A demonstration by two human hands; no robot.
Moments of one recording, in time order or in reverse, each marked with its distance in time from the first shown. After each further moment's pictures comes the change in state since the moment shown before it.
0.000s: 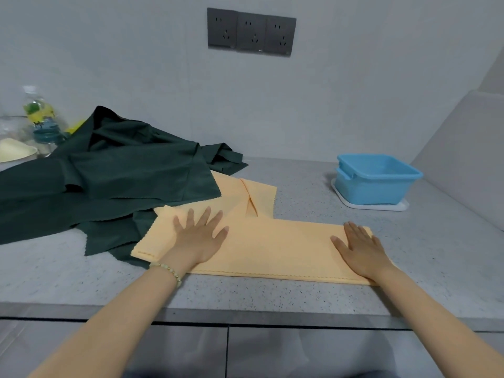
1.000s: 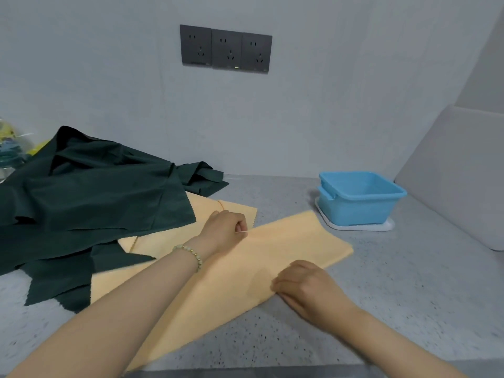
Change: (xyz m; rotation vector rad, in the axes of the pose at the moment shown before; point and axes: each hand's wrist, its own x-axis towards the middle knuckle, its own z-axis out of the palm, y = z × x) left_hand 0.066 0.094 -0.047 -0.285 0.205 0.369; right_hand -0.035 -0.055 -0.018 0.054 0.464 -1.045
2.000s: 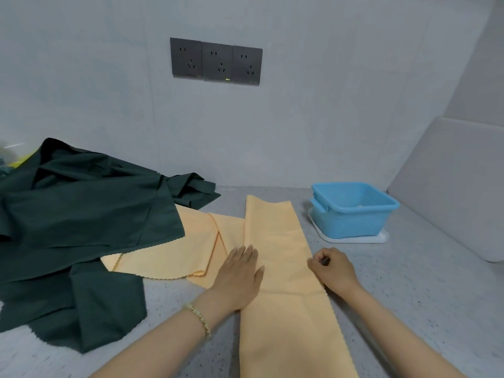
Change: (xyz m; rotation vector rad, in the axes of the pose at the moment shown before) left_hand -0.027 0.044 0.055 0.218 -0.193 -0.008; right_hand -0.005 0.091 0.012 0.354 0.131 1.152
